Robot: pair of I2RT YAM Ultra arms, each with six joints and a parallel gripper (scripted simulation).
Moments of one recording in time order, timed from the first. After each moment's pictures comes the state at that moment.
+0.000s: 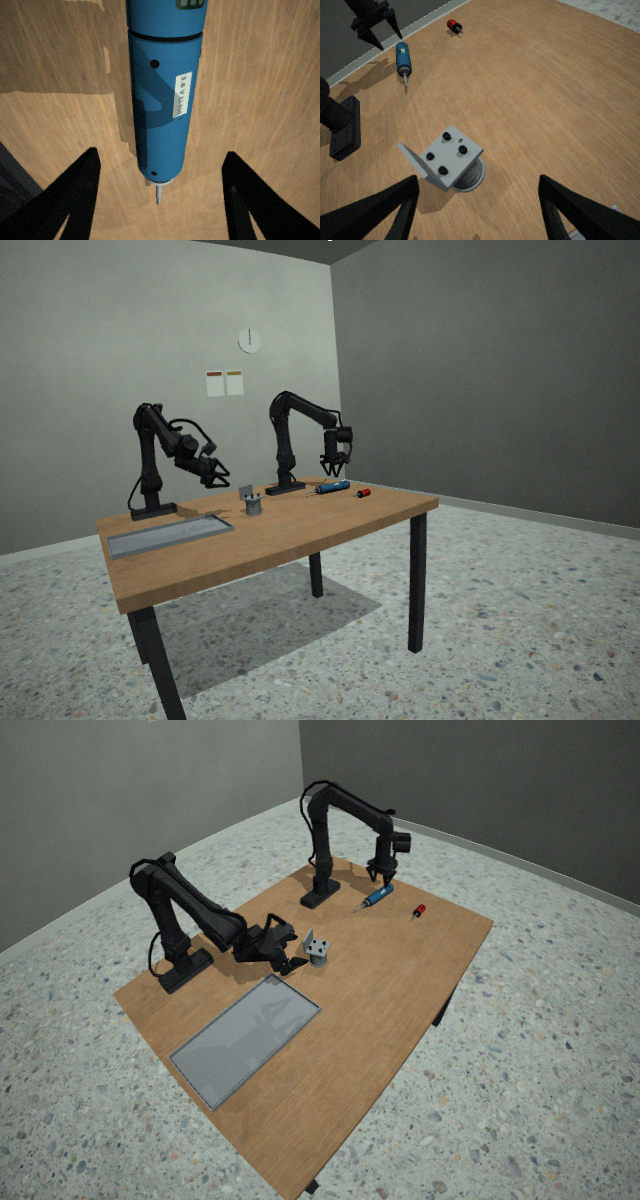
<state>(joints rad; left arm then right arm) 0.54 1.52 0.99 -1.05 0.01 -0.91 0.24 1.69 1.04 -0.23 -0.87 -0.38</state>
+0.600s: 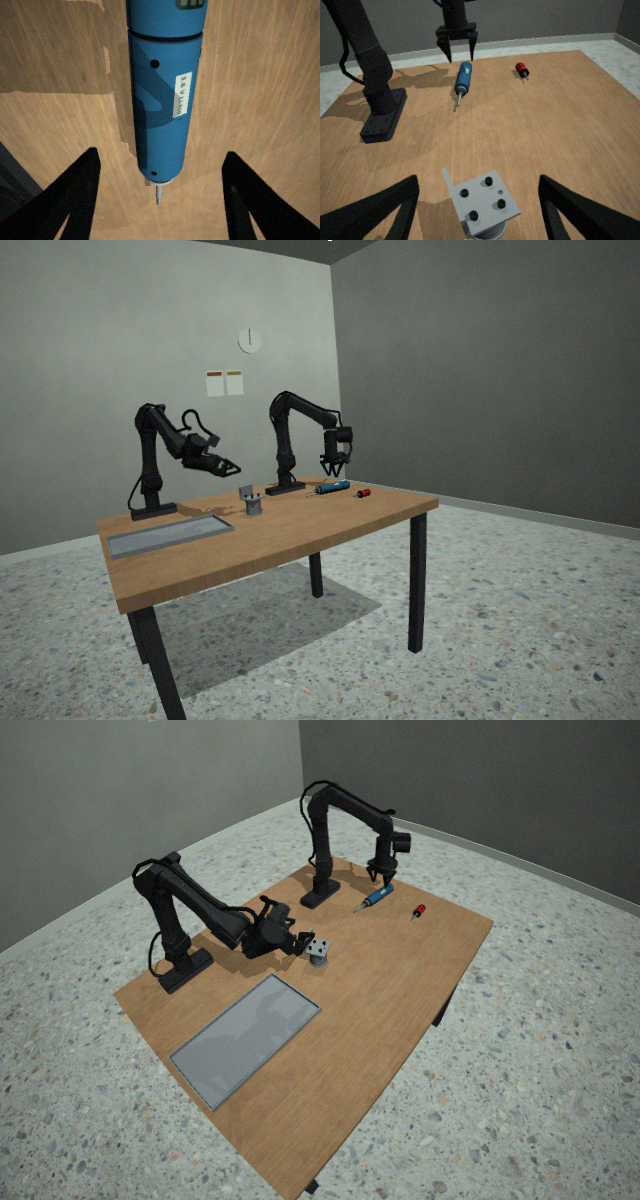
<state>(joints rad) 0.54 1.52 0.99 -1.05 0.01 -0.91 0.32 1.72 1.03 -0.05 -1.10 -0.62</state>
